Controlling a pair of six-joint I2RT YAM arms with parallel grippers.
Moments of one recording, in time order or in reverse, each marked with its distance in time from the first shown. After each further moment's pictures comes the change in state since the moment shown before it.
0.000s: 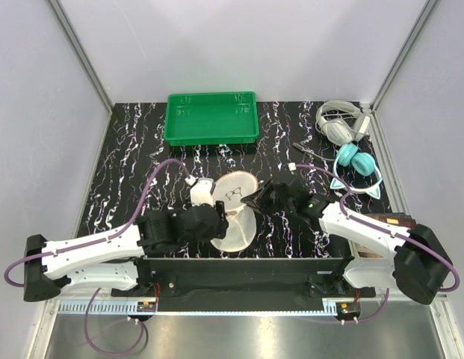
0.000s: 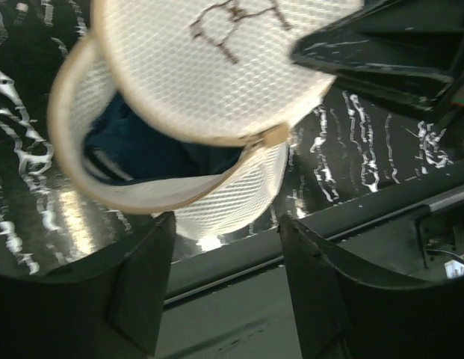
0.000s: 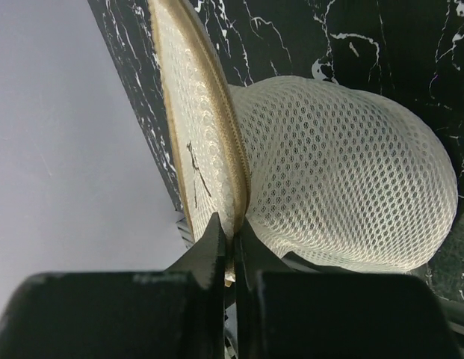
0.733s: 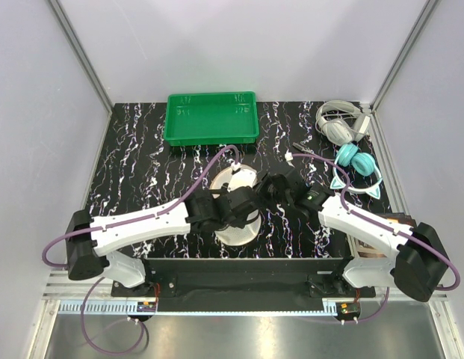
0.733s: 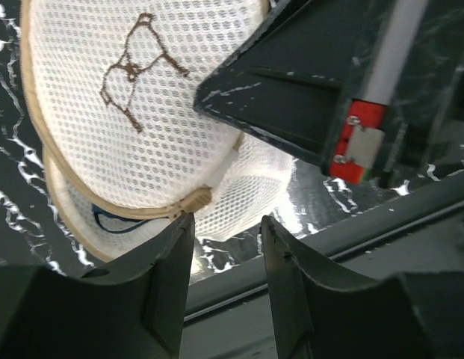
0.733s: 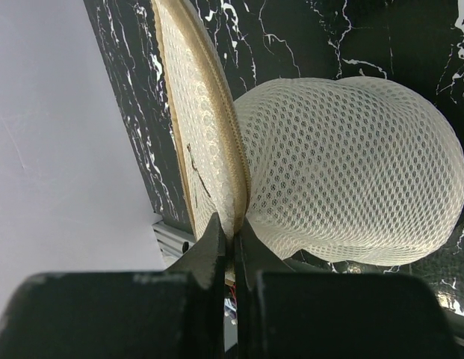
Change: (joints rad) left arm 0.006 0.402 0.387 -0.145 0.013 0.216; right arm 0.002 0.025 0.133 -0.127 0.035 -0.136
